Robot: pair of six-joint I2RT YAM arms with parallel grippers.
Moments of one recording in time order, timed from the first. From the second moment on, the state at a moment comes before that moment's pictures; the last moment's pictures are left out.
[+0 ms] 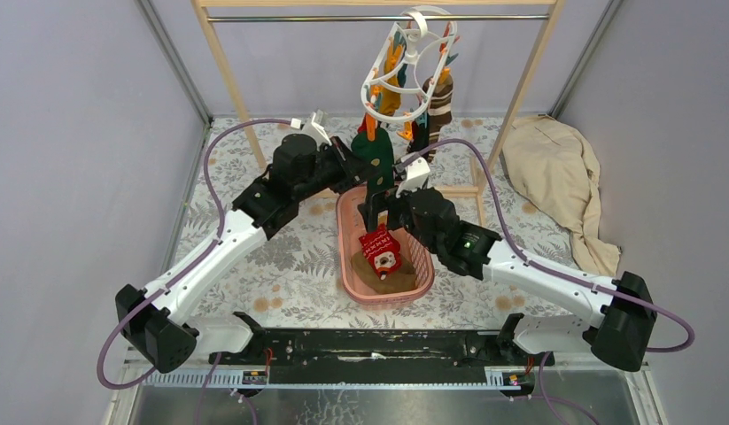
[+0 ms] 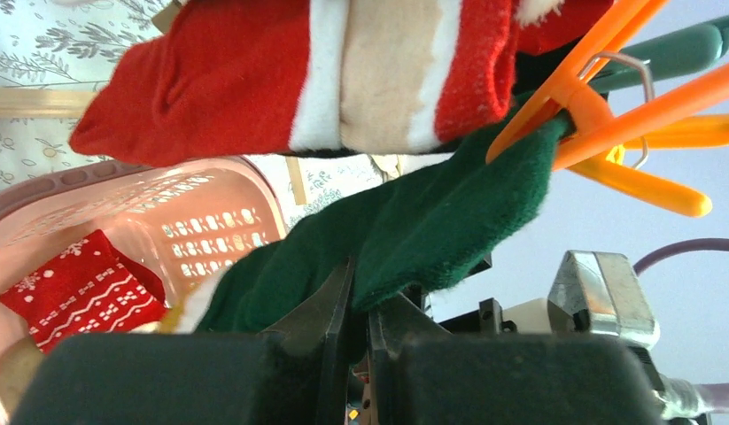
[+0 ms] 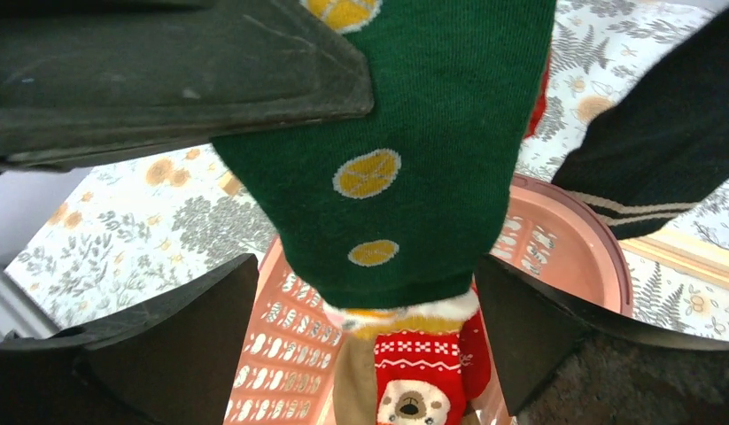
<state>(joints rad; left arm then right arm) -0.61 1.26 1.23 -0.25 0.17 -0.97 0.96 1.22 0.96 -0.01 0.32 0.33</state>
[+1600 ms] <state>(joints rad) -0.63 1.20 1.25 -0.07 0.34 -0.86 0.97 1.03 0.94 -0.16 0.19 0.31</state>
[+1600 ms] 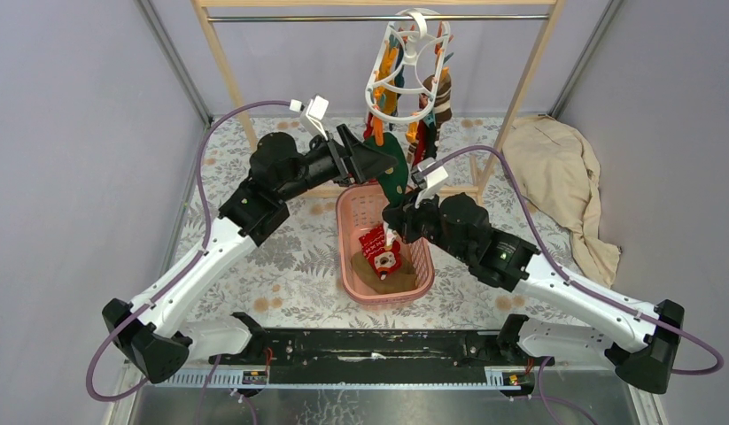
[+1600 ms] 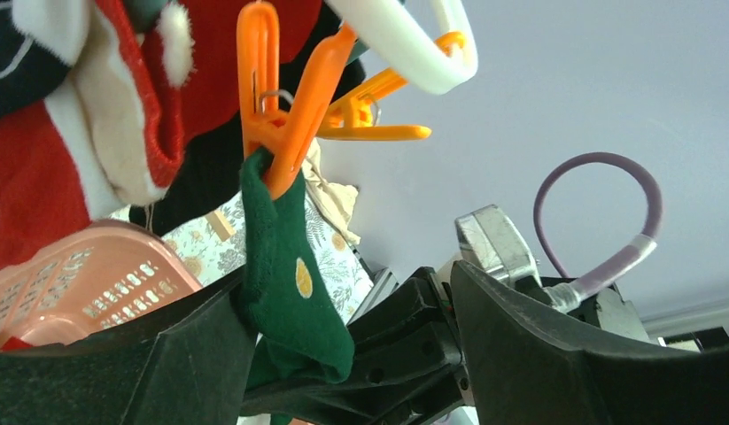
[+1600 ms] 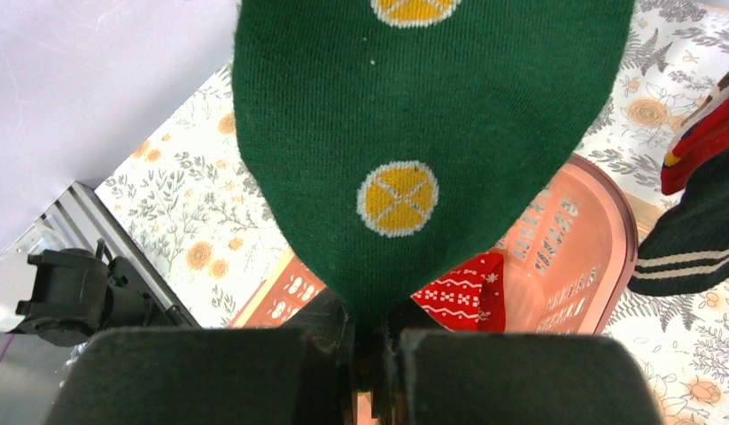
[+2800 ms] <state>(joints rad) -0.44 1.34 1.29 0.26 0.69 -0.84 0.97 1.03 1.00 -0.31 0.04 0.31</state>
